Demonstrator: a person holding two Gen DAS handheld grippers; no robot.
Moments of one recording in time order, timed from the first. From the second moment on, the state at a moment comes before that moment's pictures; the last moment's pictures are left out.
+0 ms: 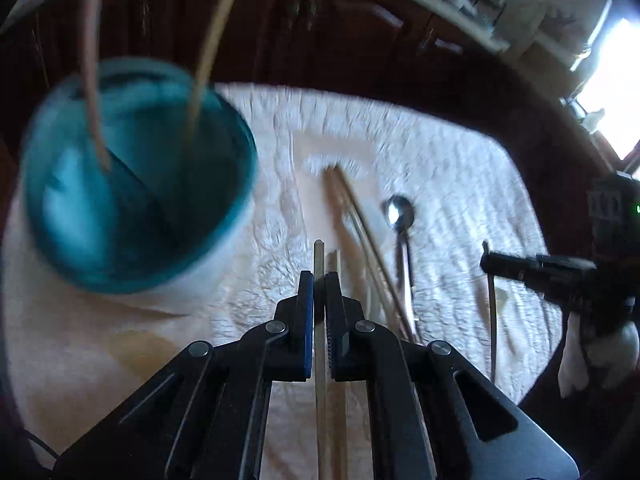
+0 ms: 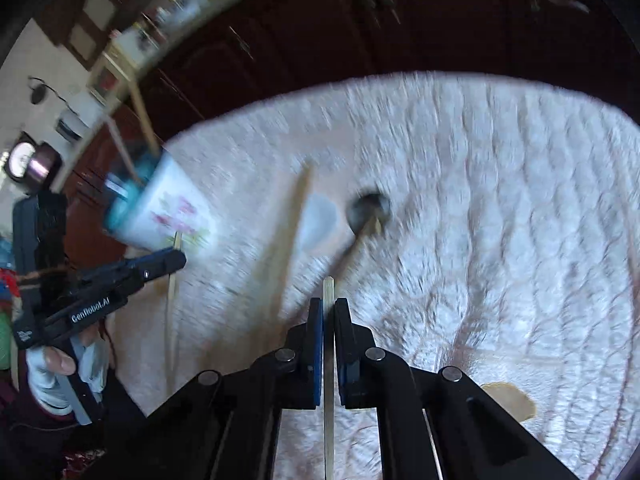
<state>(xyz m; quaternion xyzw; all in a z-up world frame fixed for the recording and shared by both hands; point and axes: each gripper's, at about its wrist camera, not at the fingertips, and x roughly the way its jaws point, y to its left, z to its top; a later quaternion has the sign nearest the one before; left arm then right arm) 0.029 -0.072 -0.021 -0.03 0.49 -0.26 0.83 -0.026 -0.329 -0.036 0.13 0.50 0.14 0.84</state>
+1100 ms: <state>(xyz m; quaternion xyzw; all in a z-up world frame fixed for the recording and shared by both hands) -0.018 0.069 0.169 -0.10 0.31 -0.23 0.92 -0.020 -0.244 0.160 0.11 0.33 0.25 0.90</state>
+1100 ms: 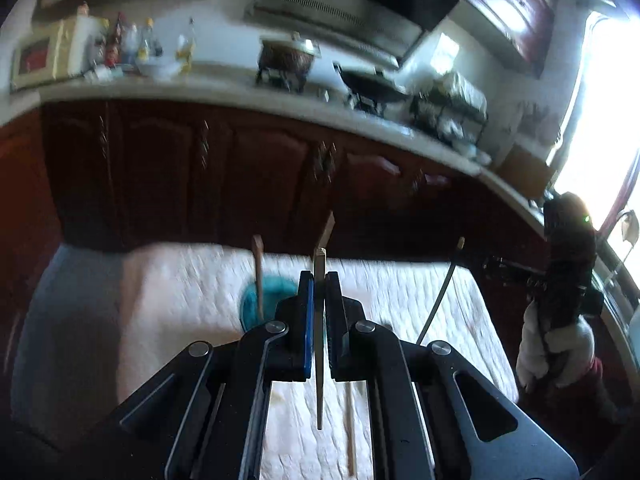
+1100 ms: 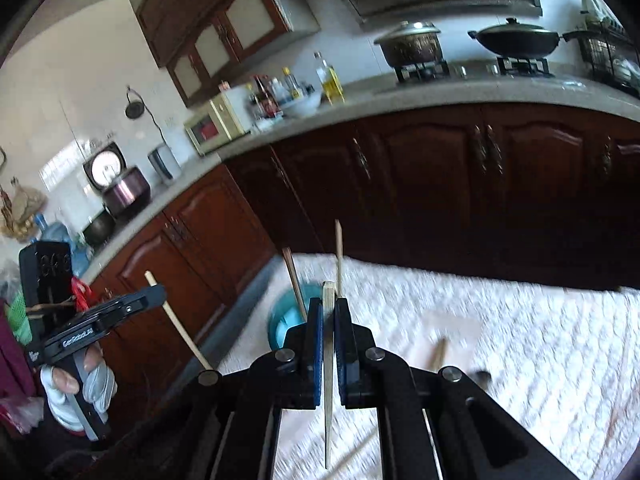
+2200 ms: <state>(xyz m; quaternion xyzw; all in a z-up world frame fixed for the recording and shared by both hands) 0.081 0.034 0.072 -0.07 0.35 -0.12 0.93 0.115 -0.190 0.084 0.14 0.35 0.21 0.90</state>
